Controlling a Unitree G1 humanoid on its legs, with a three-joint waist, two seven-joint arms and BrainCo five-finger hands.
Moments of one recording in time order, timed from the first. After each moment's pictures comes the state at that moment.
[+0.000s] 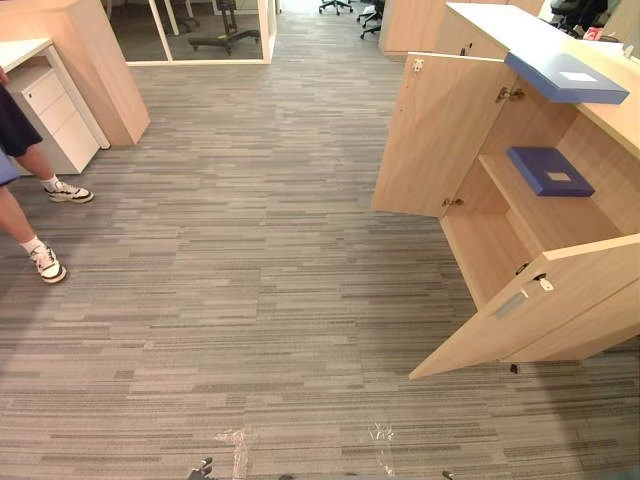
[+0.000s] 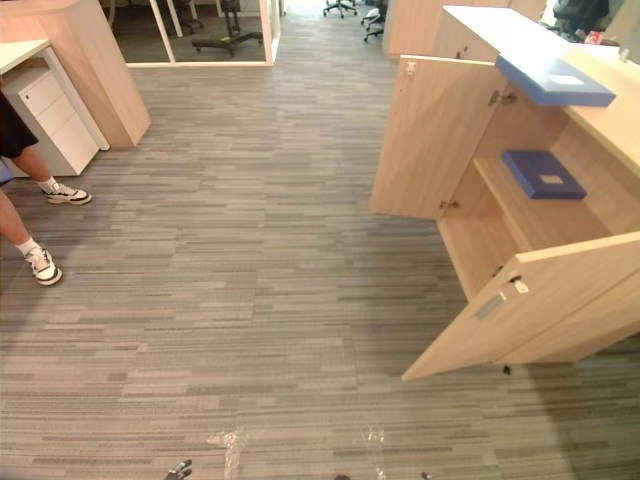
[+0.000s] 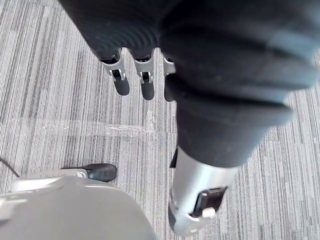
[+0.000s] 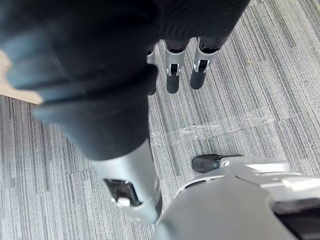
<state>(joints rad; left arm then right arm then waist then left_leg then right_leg) 0.17 0.15 0.01 1.07 -0.13 -0.11 0.08 0.13 -0.10 -0.18 1.15 0.04 -0.03 -0.07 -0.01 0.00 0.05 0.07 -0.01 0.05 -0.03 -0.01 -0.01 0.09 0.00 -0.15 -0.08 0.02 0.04</state>
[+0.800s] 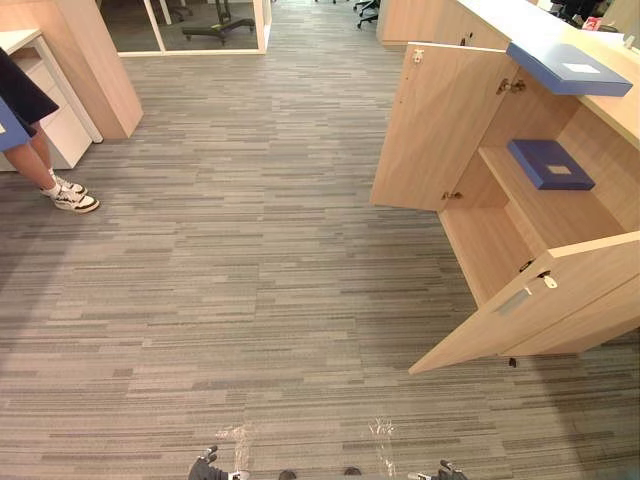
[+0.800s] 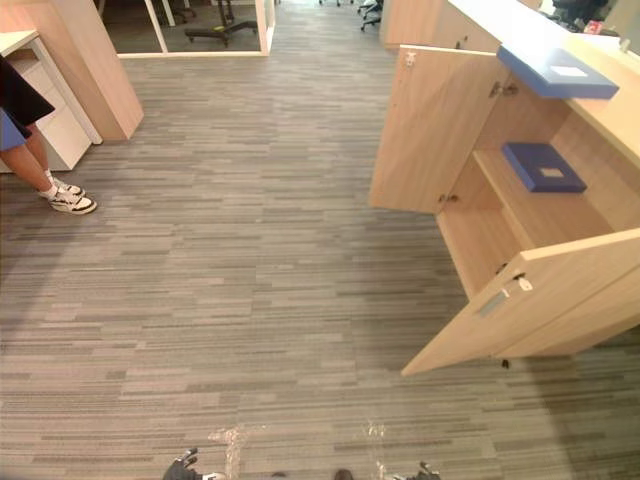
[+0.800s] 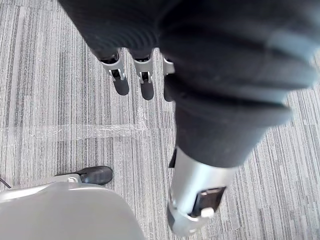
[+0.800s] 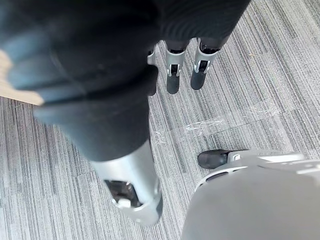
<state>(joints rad) 0.15 0.15 0.00 1.07 0.01 -0.13 0.09 0.09 -0.09 -0.21 1.15 0.04 -0.03 -0.07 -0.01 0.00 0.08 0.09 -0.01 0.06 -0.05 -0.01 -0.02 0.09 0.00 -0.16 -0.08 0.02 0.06</state>
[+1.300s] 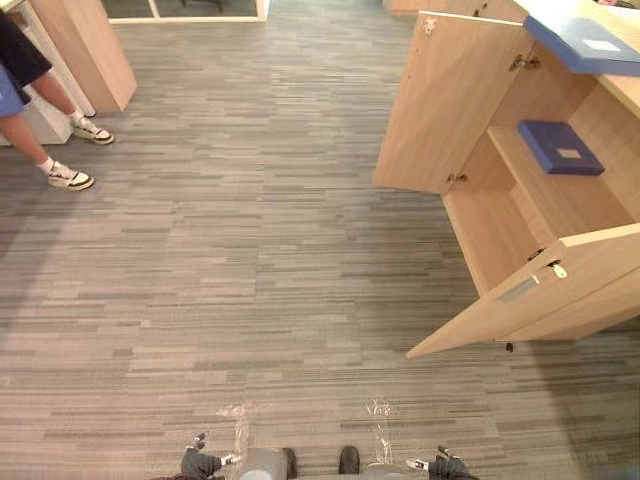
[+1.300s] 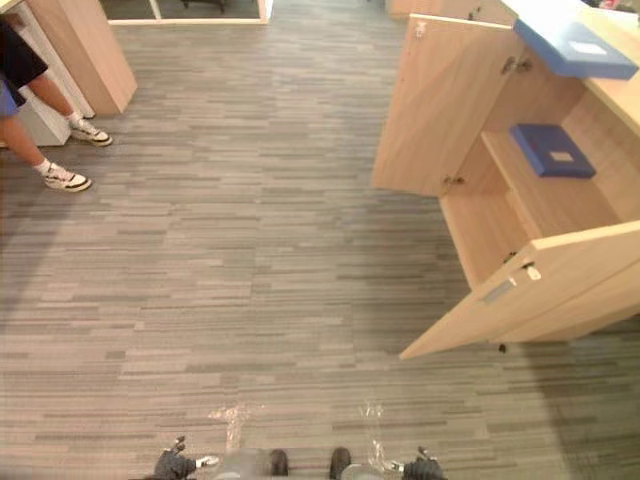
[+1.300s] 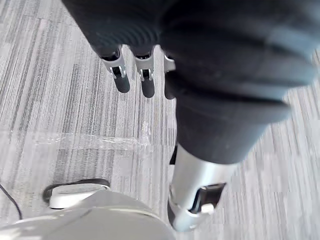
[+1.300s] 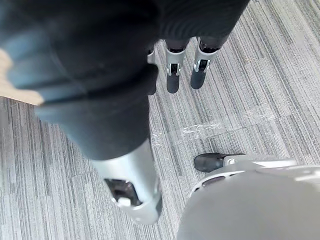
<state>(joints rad) 0.15 0.10 0.20 0.96 -0.07 -0.14 0.18 0.05 -0.09 -0.21 1.13 0.05 -0.03 -0.08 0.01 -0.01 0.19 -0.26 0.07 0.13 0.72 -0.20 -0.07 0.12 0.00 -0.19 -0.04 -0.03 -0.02</state>
